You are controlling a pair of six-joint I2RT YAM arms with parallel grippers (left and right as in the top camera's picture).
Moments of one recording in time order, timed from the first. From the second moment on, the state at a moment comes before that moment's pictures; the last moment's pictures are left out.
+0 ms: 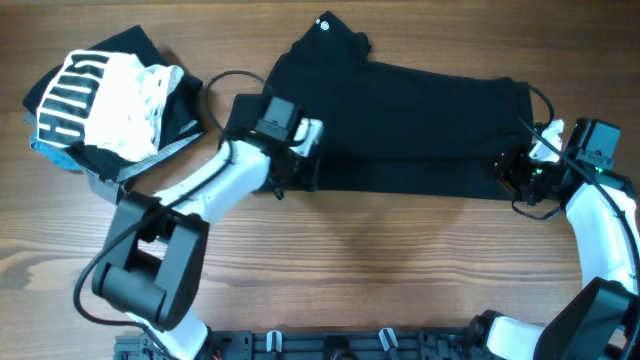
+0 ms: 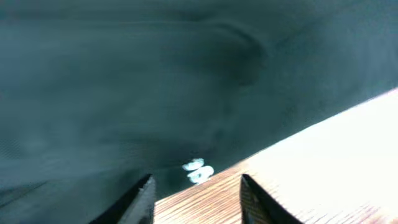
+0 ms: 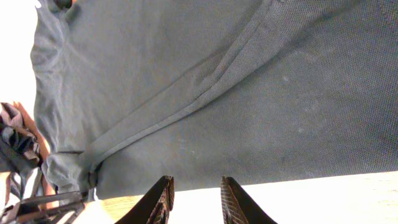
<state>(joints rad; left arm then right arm) -0.47 1.82 1.11 -0.55 0.28 -0.16 -0.40 1.44 0.87 -0.62 -0.56 0.26</state>
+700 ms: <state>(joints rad) -0.56 1.89 1.12 -0.46 0.06 -0.10 -0.40 1.44 0.87 -0.64 -0.55 0.26</state>
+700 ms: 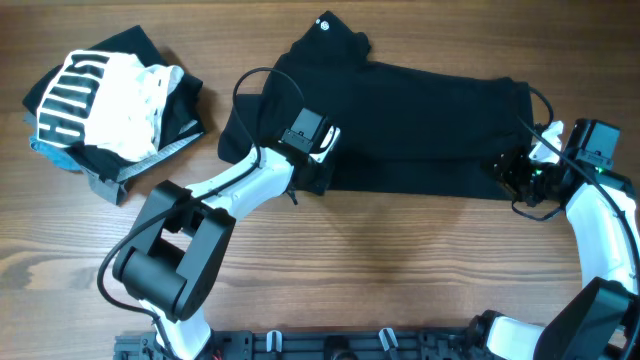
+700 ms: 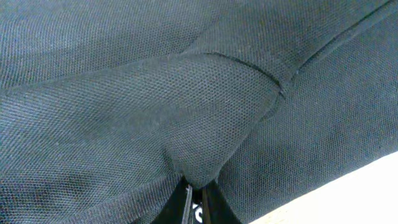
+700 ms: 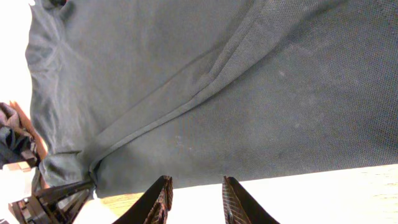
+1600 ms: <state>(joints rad) -0.52 1.89 1.24 -0.28 -0.15 -0.10 -0.40 1.44 0.87 -0.64 -0.52 0.26</state>
